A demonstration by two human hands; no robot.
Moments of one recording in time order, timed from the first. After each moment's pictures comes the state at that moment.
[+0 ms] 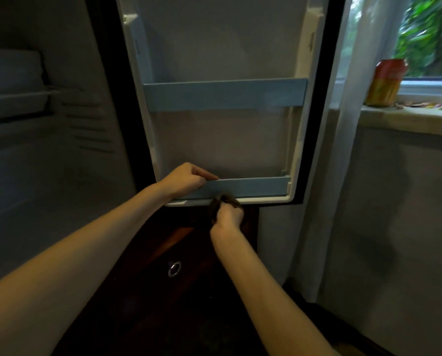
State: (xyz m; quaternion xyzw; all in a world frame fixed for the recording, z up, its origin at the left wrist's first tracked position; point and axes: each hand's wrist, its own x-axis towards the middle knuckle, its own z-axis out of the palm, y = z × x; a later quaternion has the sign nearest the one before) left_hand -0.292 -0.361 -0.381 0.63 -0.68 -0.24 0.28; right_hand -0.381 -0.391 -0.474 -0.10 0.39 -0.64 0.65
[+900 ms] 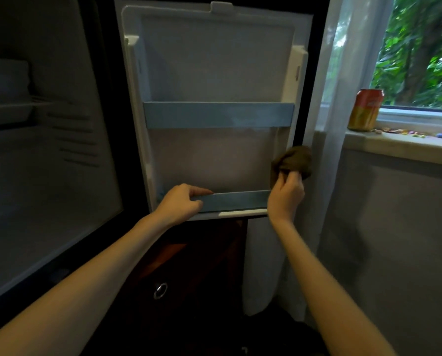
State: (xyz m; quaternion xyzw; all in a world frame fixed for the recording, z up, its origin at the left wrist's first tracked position) left_hand -0.303 -0.363 -0.397 0.64 -0.70 -0.14 0.29; right_hand -0.511 -0.453 -0.432 -0.51 0.48 -0.71 0.00
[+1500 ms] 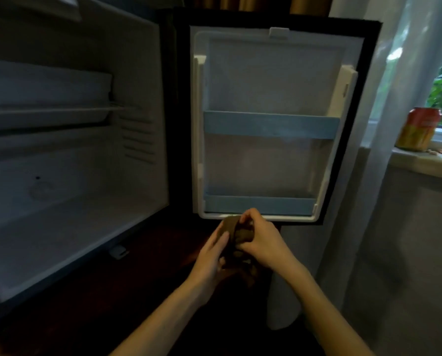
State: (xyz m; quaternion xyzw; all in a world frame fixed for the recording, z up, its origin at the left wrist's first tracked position) left_hand -0.336 -0.268 -0.477 0.44 -0.33 -0.54 0.64; right_hand -0.457 -0.350 -0.448 -0.84 0.37 -0.31 0.25
